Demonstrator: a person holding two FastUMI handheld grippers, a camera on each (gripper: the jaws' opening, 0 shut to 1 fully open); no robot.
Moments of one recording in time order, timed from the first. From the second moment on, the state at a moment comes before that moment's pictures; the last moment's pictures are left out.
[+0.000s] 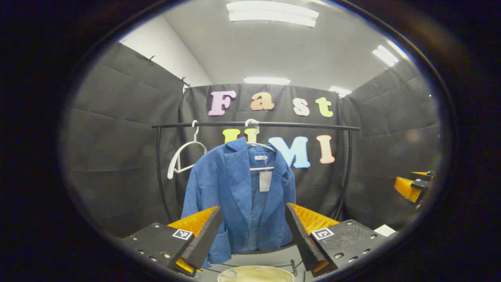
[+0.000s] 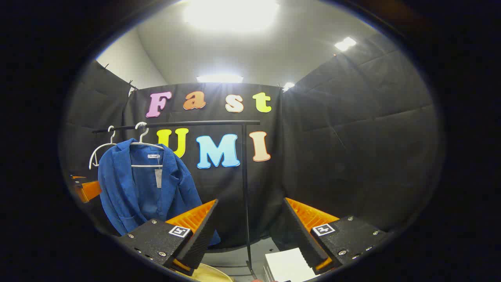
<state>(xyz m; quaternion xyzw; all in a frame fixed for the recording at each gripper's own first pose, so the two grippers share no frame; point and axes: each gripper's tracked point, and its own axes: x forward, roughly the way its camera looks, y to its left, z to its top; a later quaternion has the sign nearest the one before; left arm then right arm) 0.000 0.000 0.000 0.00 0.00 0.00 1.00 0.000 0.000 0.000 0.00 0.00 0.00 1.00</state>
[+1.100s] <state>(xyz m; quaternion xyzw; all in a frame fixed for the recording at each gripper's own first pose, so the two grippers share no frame) -0.022 0.042 -0.019 -0.01 0.02 0.05 1.00 0.009 0.055 -0.005 0.01 0.02 0.06 1.00</state>
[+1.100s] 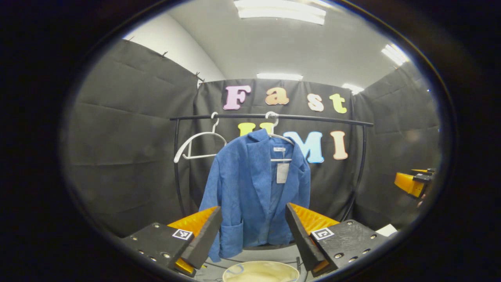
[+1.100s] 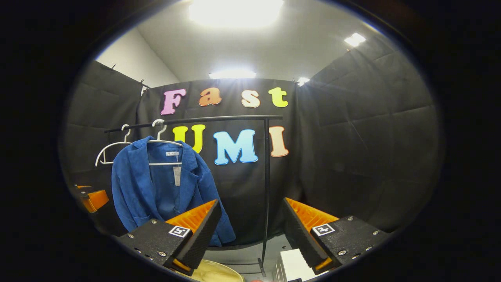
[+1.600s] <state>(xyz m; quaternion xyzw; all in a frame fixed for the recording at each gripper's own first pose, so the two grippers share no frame) 0.024 0.076 -0.013 -0.03 0.06 0.10 0.99 0.059 0.130 0.028 0.00 0.01 0.13 0.99</state>
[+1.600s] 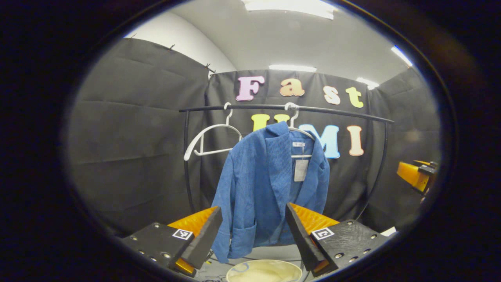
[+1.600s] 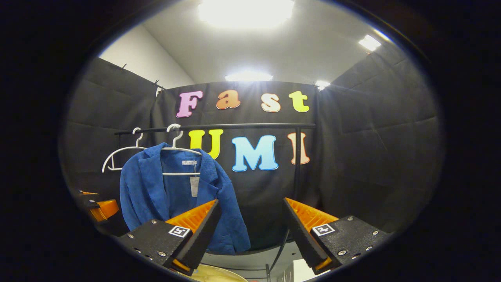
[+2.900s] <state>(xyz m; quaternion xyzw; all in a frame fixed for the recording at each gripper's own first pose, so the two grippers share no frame) 0.215 0.049 0.003 -0.09 0.07 0.21 0.97 0.230 0.314 -0.071 0.08 0.18 0.39 0.90</state>
